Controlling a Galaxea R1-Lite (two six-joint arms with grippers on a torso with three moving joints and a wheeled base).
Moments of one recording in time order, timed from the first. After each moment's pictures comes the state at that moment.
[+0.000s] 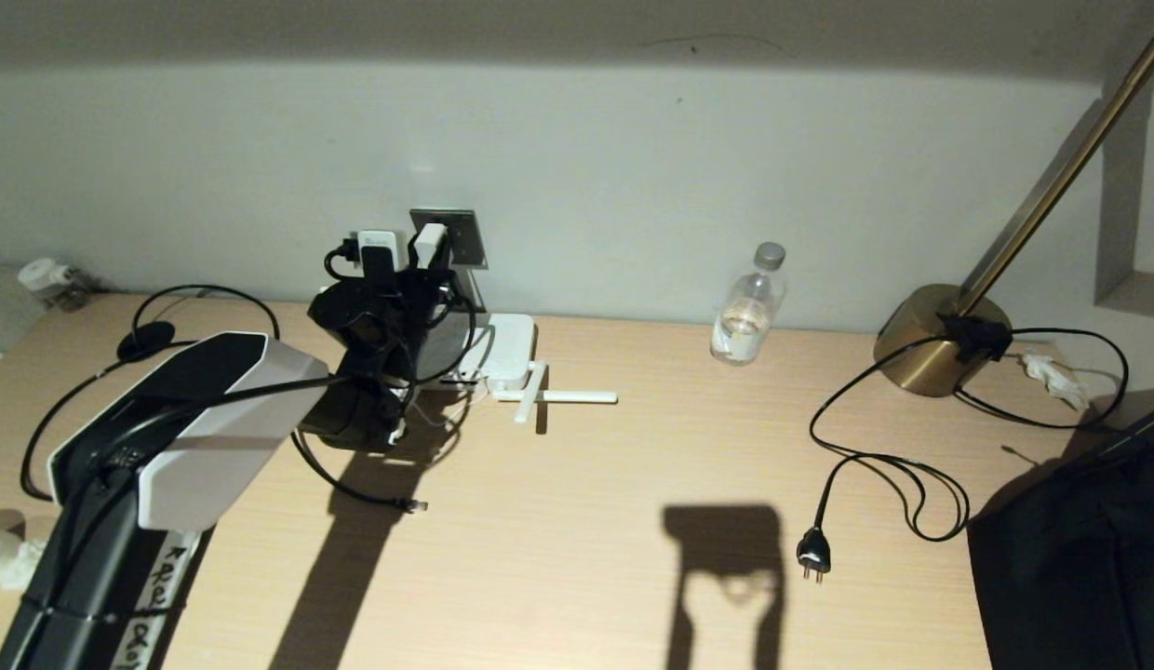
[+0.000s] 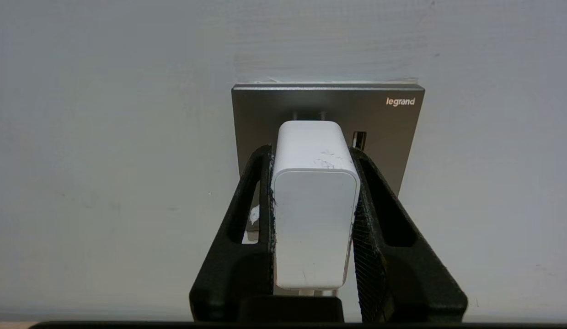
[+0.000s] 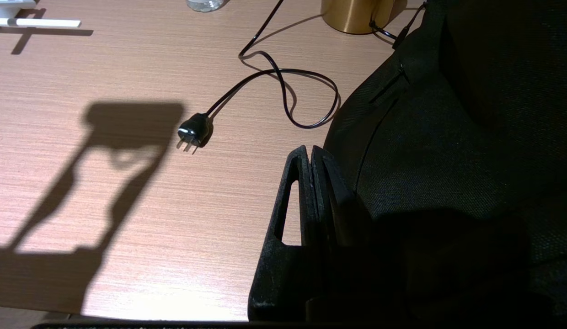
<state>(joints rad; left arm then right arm) -0.20 2.51 -1.64 -1.44 0.07 0.12 0.00 0.00 0.00 0.00 0.00 0.01</state>
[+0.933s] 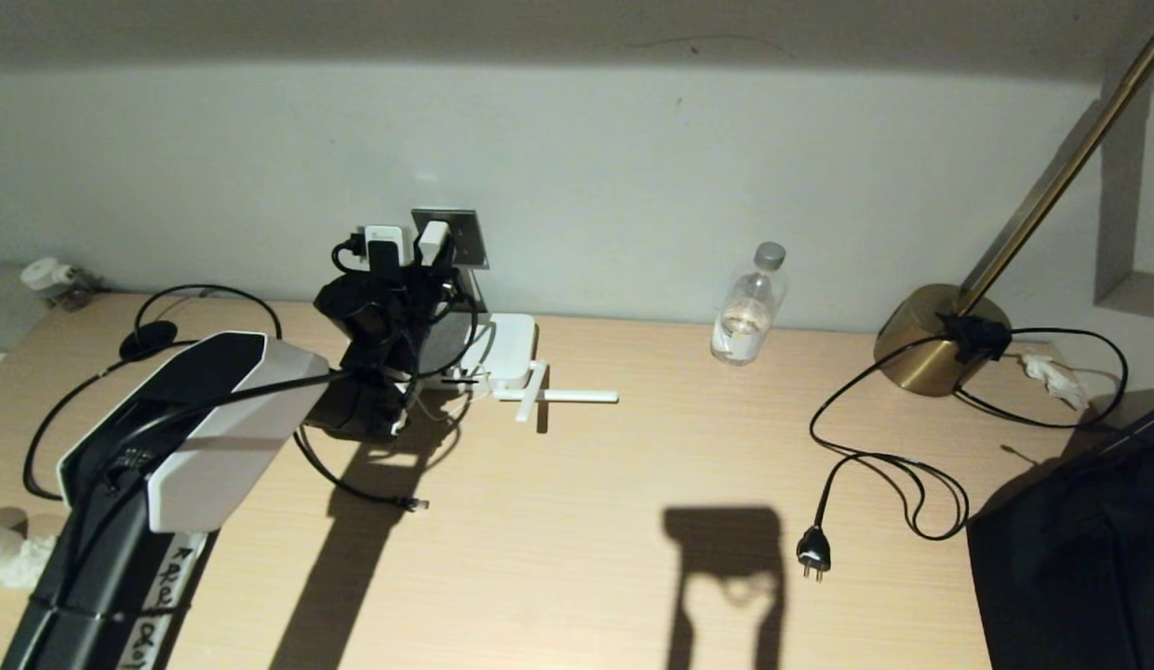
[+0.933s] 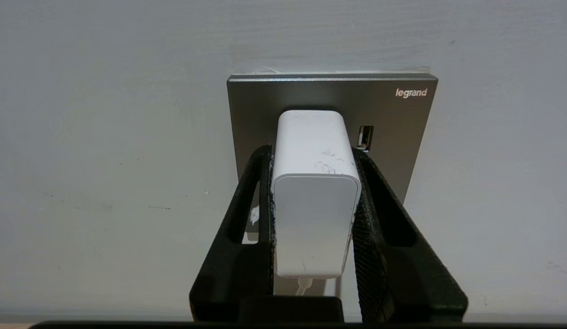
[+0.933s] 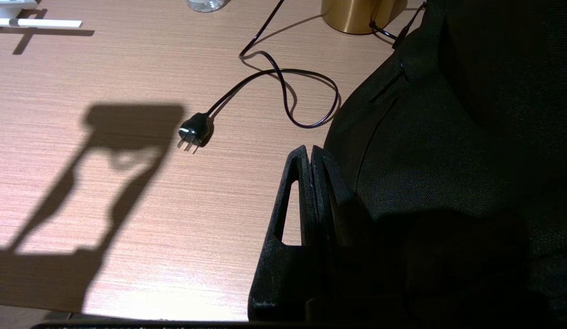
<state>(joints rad) -0.20 2.53 -1.72 -1.35 0.06 0.12 0.00 0.00 0.00 0.00 0.00 0.01</state>
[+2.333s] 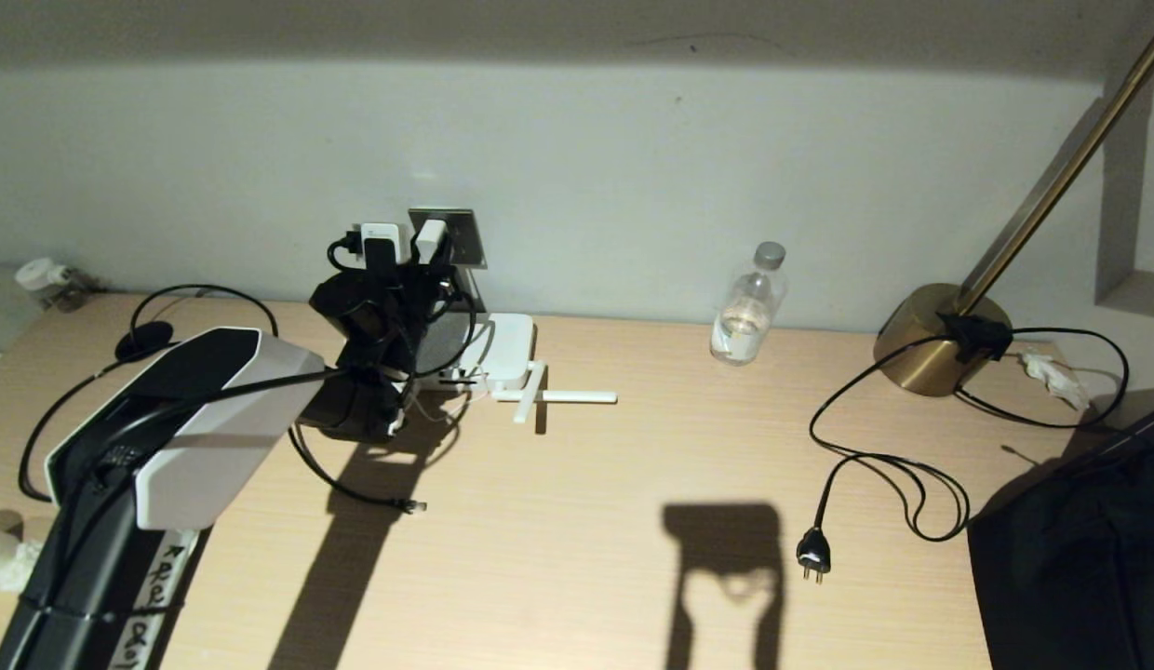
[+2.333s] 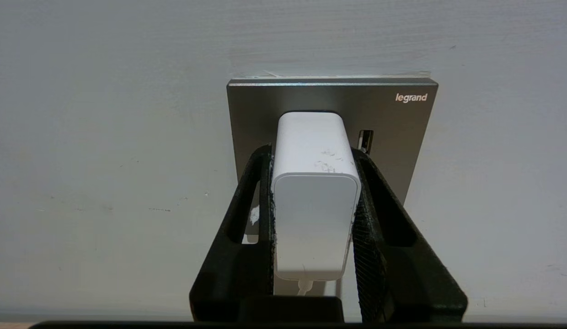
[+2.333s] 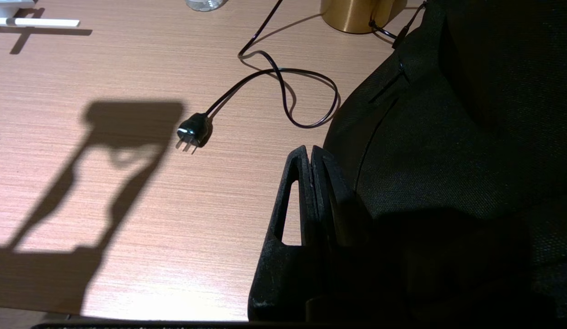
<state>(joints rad) -0.20 2.50 -1.68 -1.36 0.07 0.12 0.00 0.00 0.00 0.00 0.00 0.01</state>
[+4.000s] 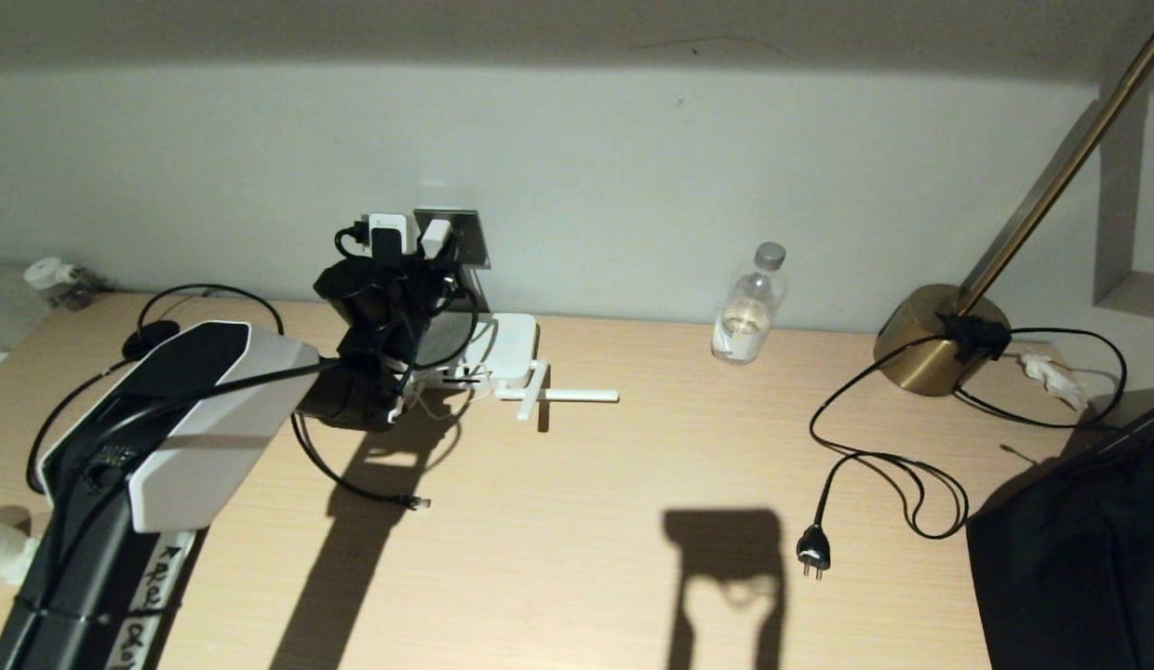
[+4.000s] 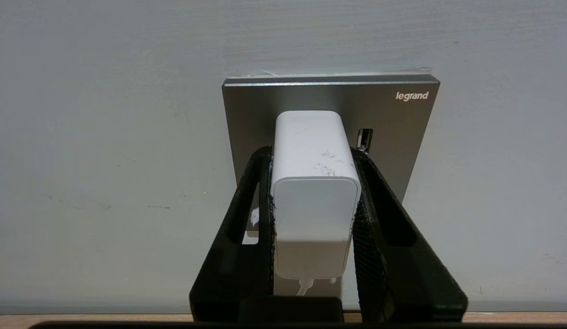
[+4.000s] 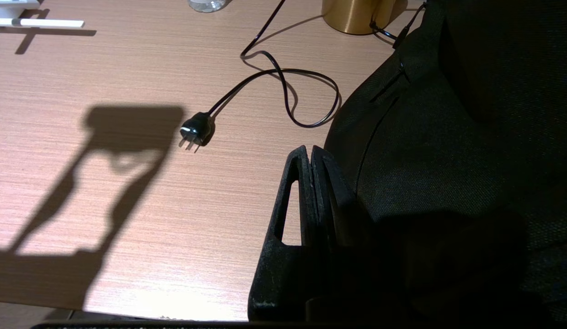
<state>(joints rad) -0.20 2.49 -1.74 -1.23 0.07 0.12 0.00 0.00 0.00 0.00 0.00 0.01</state>
